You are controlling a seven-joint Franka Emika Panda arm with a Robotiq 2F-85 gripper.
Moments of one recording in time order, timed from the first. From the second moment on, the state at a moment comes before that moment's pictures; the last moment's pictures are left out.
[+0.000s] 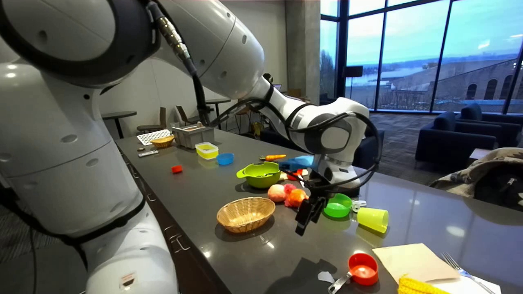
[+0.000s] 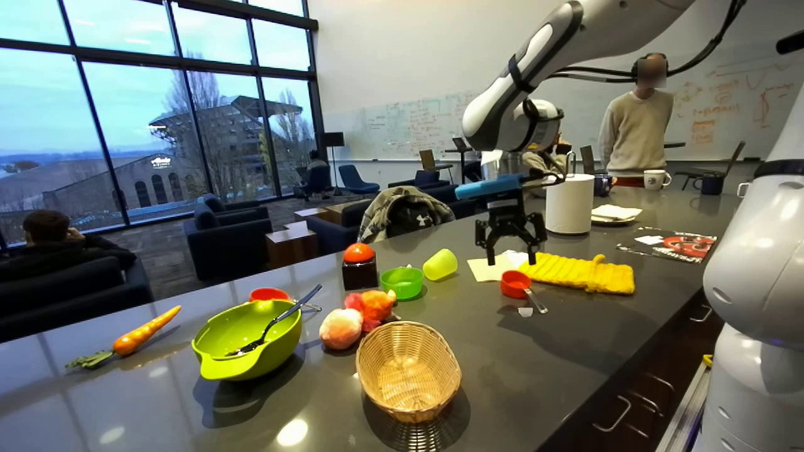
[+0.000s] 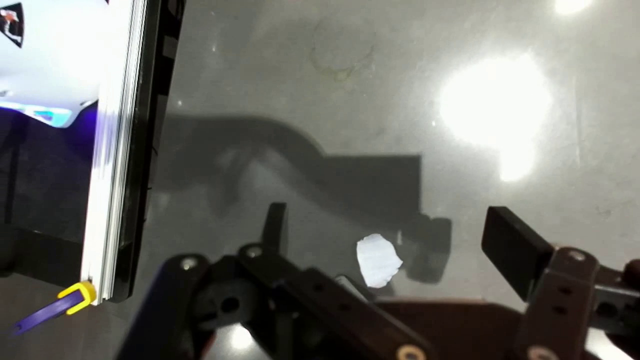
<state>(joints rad) -0.18 -0.17 -0.12 -2.39 0.12 1.94 1.10</state>
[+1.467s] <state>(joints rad) -0.37 0.00 -0.32 -2.31 -0.07 2.11 0.81</state>
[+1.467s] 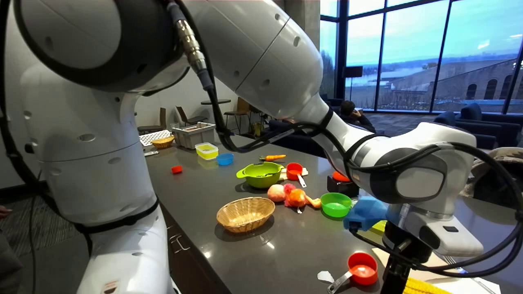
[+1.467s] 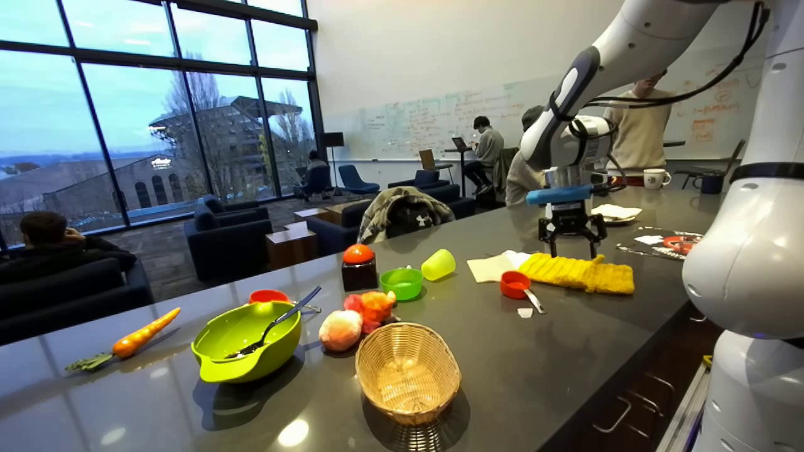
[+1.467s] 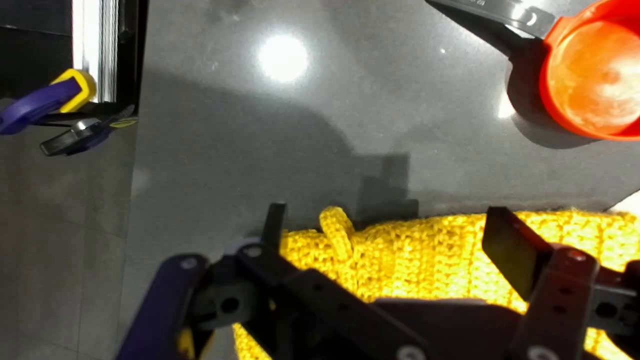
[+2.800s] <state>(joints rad) -0.39 0.00 -0.39 -2.38 -0.08 2.17 0.81</state>
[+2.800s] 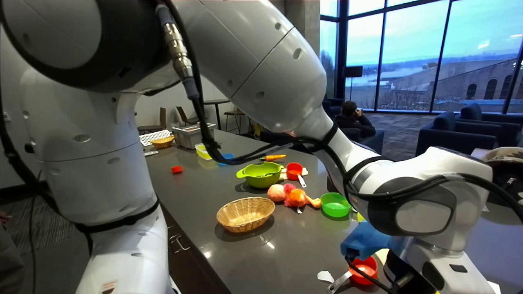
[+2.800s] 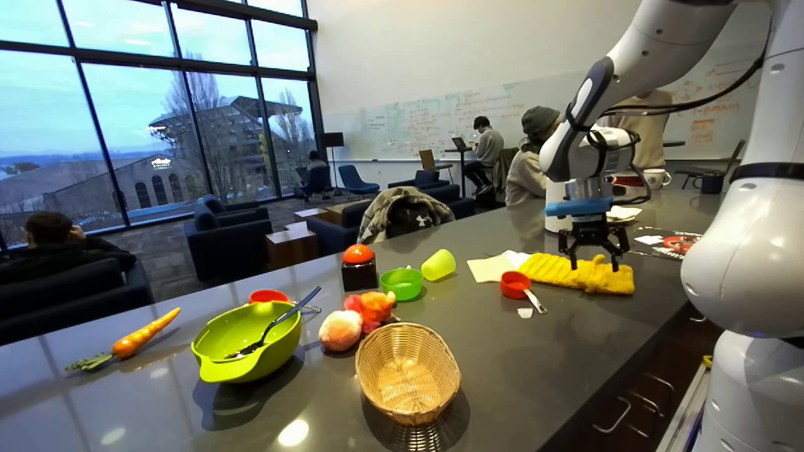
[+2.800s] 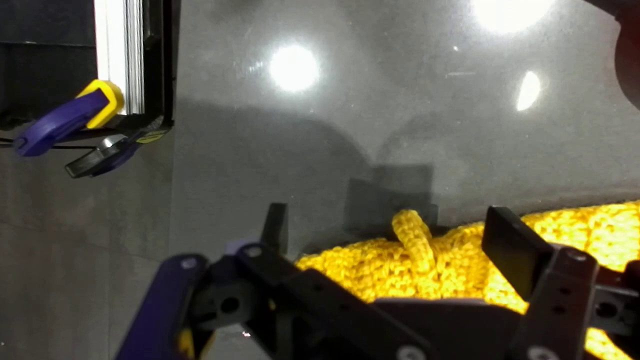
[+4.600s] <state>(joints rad) -0.38 0.14 -0.39 -2.39 -0.01 2.39 0.79</state>
